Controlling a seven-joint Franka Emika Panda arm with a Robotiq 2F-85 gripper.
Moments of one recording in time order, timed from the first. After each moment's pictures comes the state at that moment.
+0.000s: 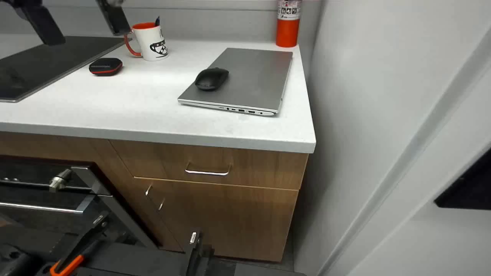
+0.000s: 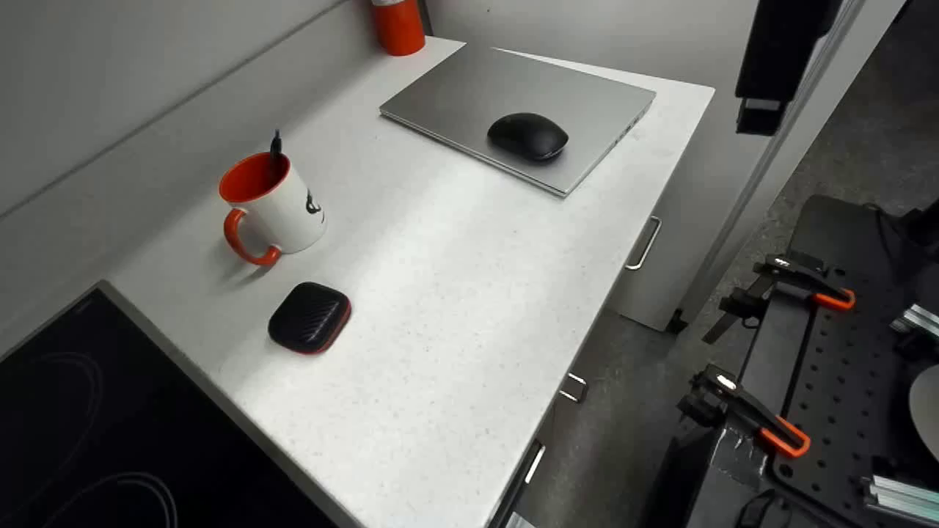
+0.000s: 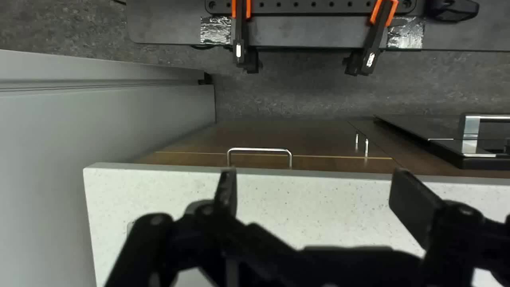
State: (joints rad) arm -0.03 -0.66 0.12 -2.63 -0.09 1.85 0.07
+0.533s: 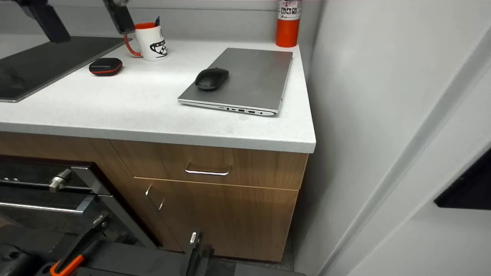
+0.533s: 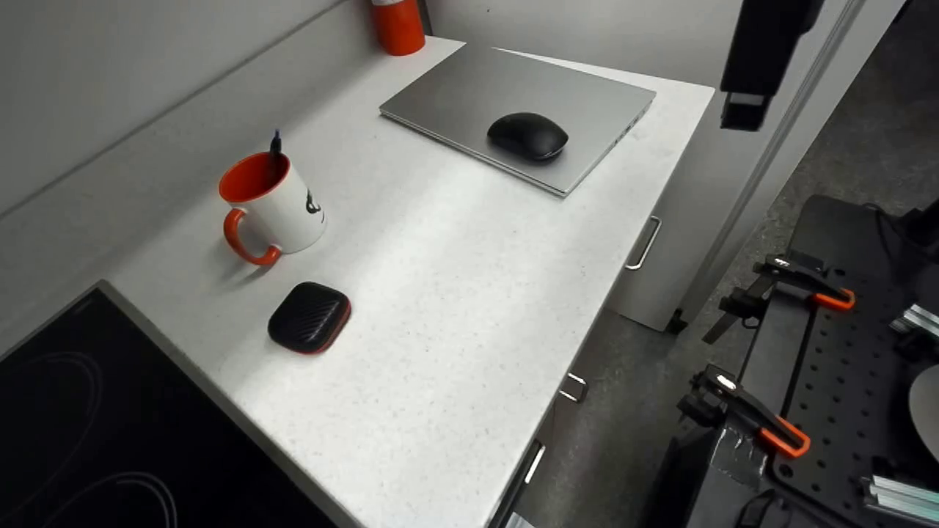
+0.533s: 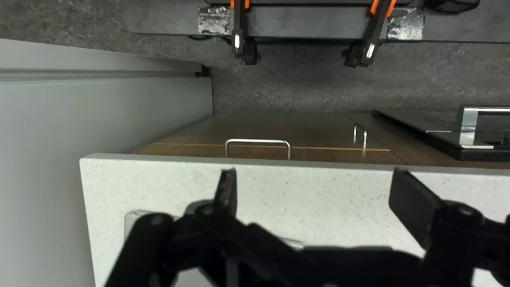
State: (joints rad) arm -0.03 -0.65 0.11 -2.63 -0.09 1.88 0.06
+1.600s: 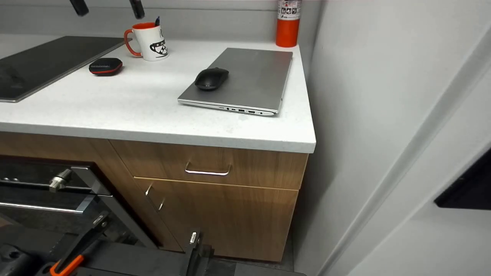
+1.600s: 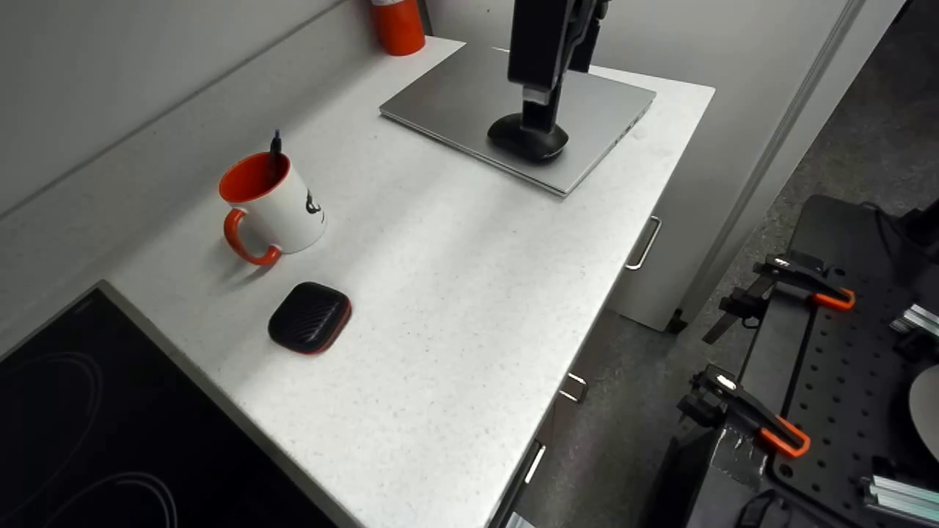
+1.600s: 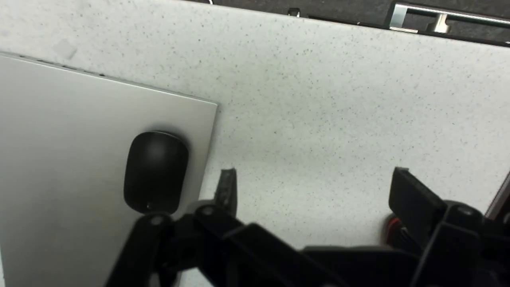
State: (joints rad) arm 0.09 -0.39 0.03 -2.48 0.08 2.21 -0.10
